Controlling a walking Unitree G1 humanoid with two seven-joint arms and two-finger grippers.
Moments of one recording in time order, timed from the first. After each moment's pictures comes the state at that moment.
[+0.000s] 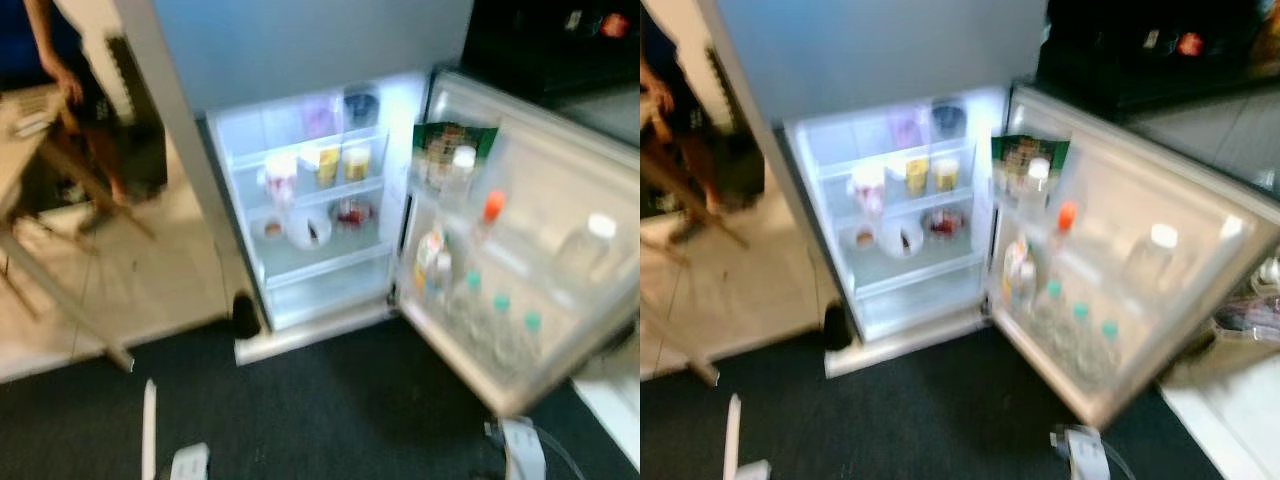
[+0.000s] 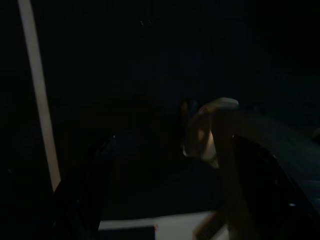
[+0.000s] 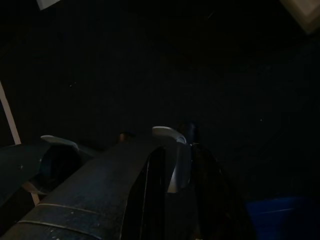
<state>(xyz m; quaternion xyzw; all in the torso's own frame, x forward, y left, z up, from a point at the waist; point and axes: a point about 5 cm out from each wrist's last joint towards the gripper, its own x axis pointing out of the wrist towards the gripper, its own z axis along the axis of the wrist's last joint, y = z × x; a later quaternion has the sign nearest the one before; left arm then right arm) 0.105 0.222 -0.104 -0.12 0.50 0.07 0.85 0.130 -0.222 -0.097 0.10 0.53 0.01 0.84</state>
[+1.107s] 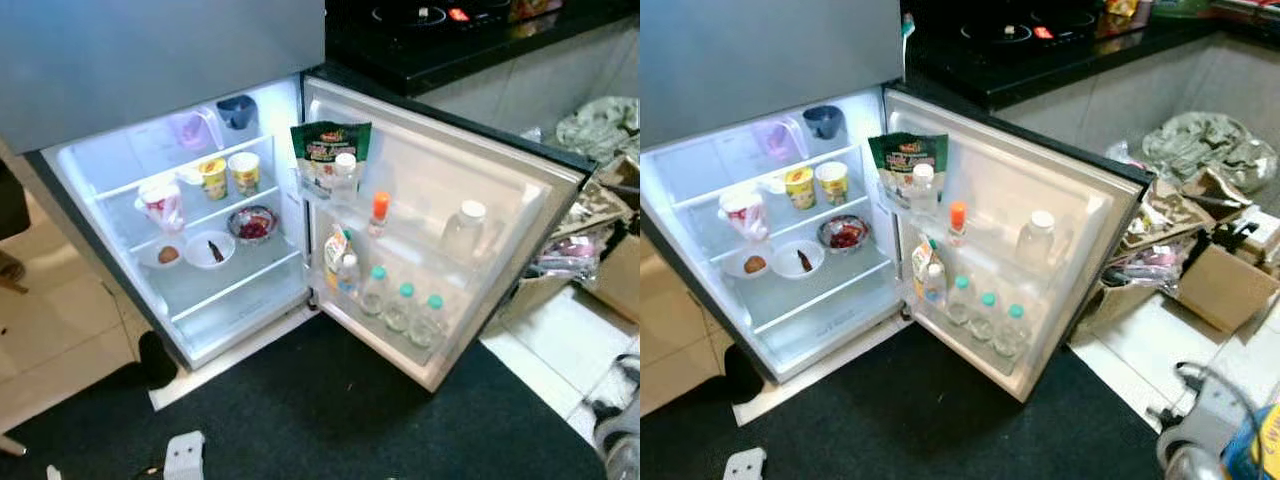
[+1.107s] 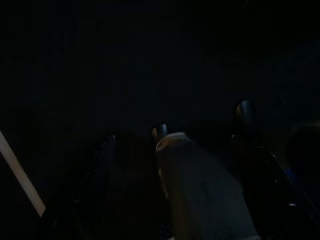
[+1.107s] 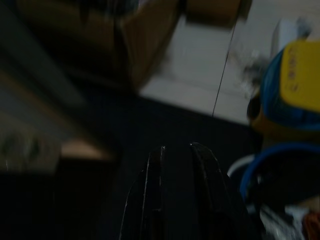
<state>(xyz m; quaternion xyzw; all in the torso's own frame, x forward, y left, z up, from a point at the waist) 0.107 0.220 -0.103 -0.13 0.49 0.06 0.86 0.203 -0.351 -0.010 0.16 0.28 -0.31 0.89</state>
